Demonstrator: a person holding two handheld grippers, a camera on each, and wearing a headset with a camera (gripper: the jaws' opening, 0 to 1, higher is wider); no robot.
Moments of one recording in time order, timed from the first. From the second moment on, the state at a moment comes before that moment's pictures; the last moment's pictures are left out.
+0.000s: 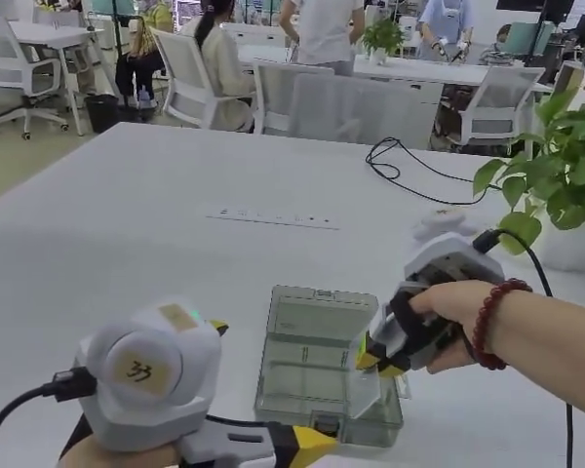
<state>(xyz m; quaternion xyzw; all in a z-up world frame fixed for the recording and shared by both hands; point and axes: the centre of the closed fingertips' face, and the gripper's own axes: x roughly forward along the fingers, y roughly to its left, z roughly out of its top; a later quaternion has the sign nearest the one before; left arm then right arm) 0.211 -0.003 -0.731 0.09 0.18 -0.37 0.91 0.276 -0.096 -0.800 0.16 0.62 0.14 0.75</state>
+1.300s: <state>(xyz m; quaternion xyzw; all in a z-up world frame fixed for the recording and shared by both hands) 0.216 0.007 -0.731 0.09 0.19 -0.36 0.91 0.273 -0.093 -0.812 0.12 0.65 0.14 0.74</state>
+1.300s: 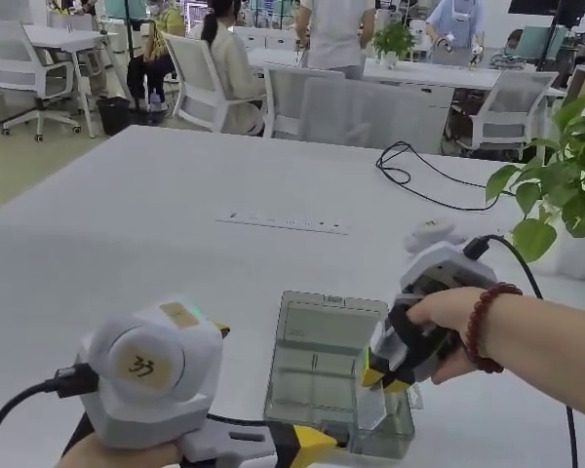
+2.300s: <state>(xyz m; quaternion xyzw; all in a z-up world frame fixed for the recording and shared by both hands) 0.218 0.016 -0.735 0.08 0.20 -0.34 0.91 0.277 -0.086 -0.830 -0.06 0.61 0.14 0.78</state>
